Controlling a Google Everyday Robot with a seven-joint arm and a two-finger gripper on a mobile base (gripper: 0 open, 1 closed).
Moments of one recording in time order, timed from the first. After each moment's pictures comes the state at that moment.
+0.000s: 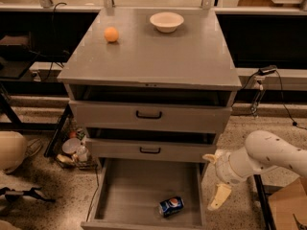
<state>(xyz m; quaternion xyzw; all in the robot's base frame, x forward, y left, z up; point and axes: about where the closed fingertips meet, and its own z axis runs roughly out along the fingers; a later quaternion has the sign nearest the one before) 0.461 -0.195 0.524 -0.65 0.71 0.16 0.20</state>
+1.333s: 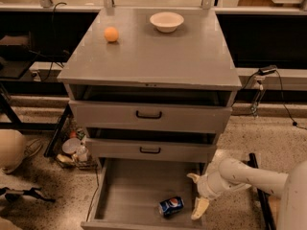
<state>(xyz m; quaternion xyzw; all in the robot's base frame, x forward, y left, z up) 0.494 -0.169 0.308 -0.66 0.69 0.20 0.21</state>
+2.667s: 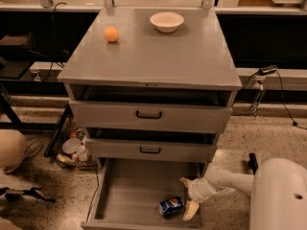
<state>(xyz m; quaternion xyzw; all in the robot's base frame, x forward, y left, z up) 0.515 -0.147 0.219 -0.67 0.68 0.18 0.22</state>
